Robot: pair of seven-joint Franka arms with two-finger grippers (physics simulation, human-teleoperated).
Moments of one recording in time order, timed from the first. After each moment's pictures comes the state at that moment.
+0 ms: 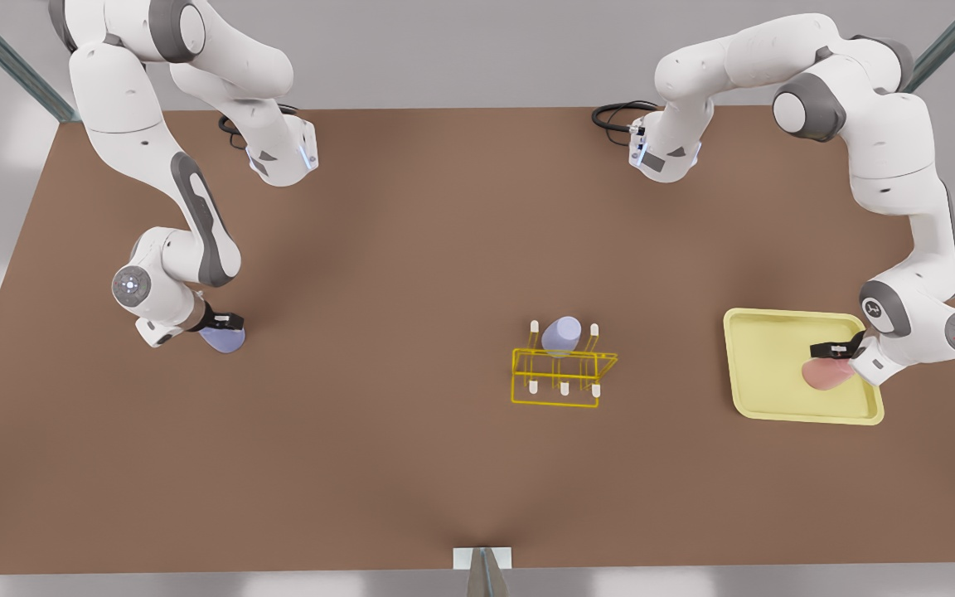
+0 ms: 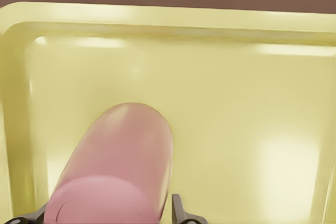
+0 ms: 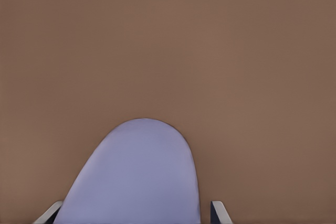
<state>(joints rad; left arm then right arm) 0.30 0.68 0.16 -1.67 -0.06 2.19 0.52 -0.04 0.32 -0.09 -2.32 0.02 2.52 -0.09</state>
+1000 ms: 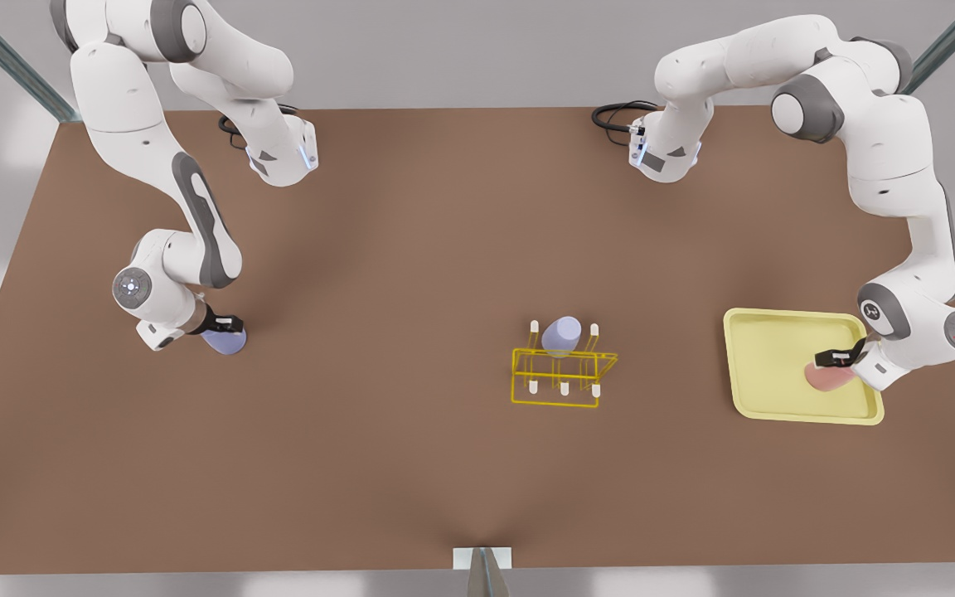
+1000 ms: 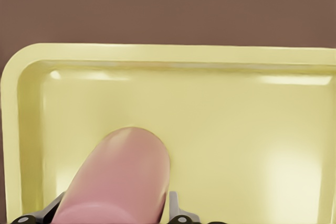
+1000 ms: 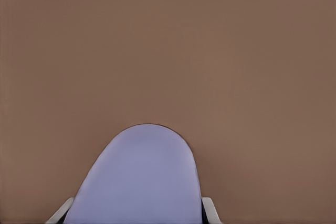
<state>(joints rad) 0.30 0.69 0.16 -1.66 -0.08 2.26 0.52 -0.04 0.32 -0.09 -2.30 0.03 2.51 -0.11</state>
